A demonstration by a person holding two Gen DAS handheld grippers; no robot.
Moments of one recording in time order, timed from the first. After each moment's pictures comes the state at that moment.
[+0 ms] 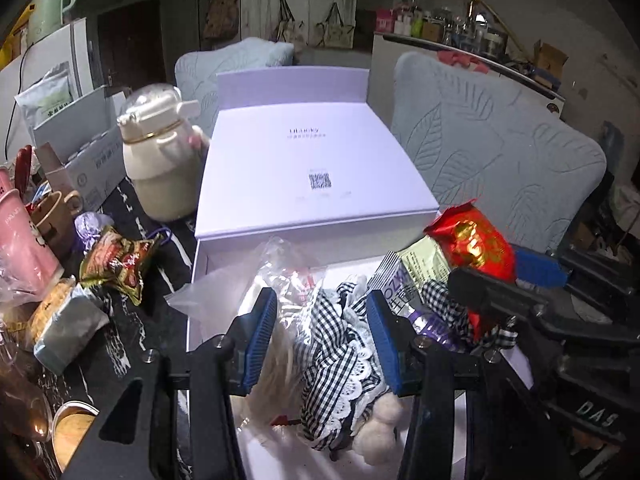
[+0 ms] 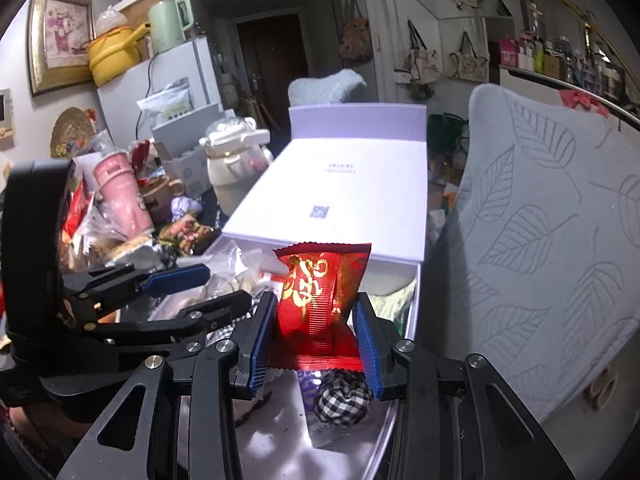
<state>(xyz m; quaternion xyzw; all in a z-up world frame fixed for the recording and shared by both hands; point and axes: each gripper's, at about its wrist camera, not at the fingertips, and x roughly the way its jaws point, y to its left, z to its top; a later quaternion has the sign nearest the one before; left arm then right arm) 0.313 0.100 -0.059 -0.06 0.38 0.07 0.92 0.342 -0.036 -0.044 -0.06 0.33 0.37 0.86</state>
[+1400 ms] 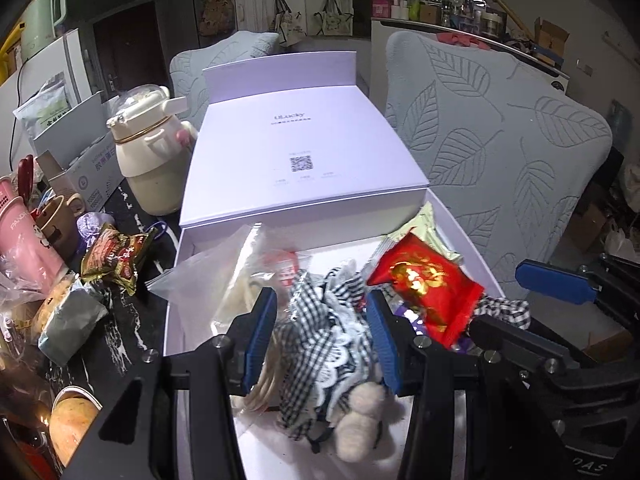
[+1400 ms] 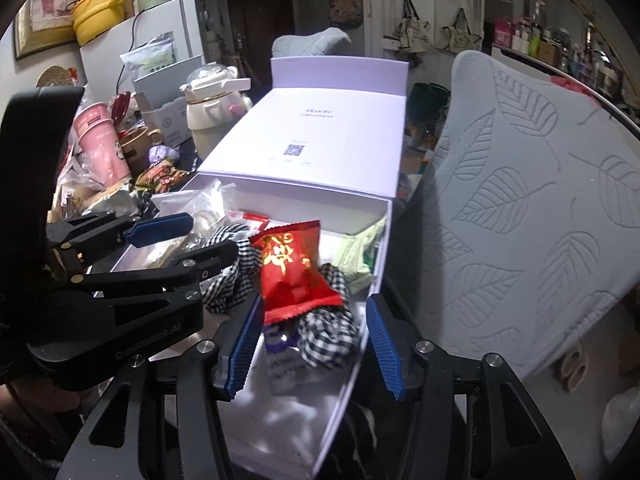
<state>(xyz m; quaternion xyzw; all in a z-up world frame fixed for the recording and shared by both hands) 0.316 0.071 -0.063 -0.02 0.40 0.09 0.91 0.330 -0.054 -0.057 -0.12 0.38 0.33 0.85</state>
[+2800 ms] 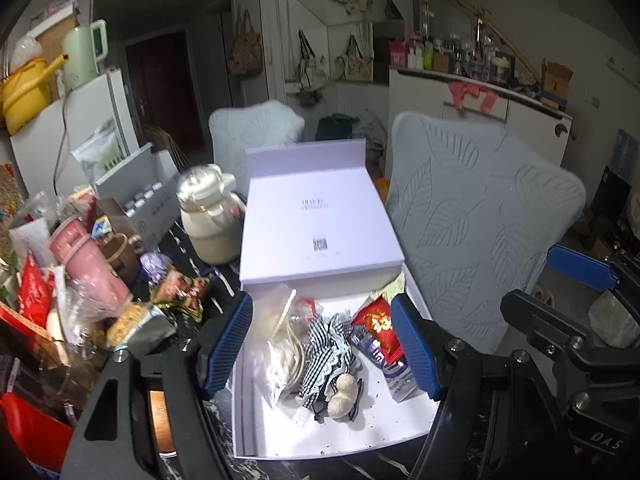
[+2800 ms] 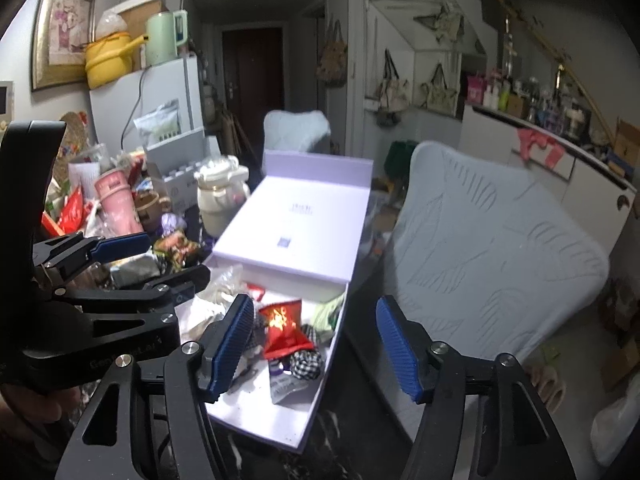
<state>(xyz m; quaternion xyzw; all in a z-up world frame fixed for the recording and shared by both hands) 0.256 0.049 0.054 -0.02 0.33 0.14 0.93 0.284 -0.091 0.054 -0.11 0.29 0.31 0.90</state>
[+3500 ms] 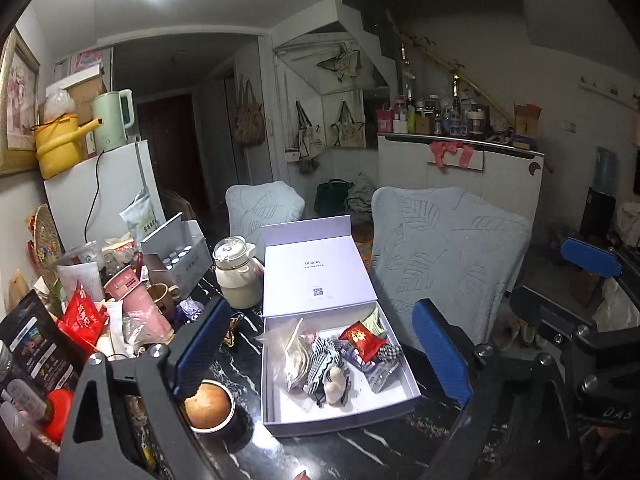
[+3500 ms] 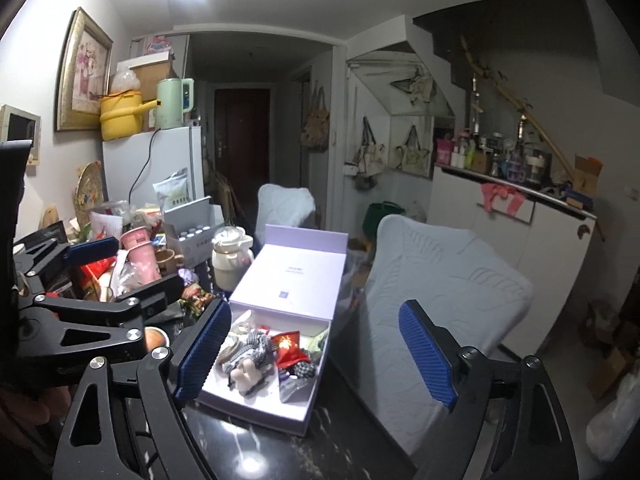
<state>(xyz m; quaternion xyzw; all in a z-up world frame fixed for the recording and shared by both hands) 0.127 0.001 0.132 0.01 0.22 0.13 0.97 0.173 -0.152 0.129 -0.08 0.18 0.29 0.94</state>
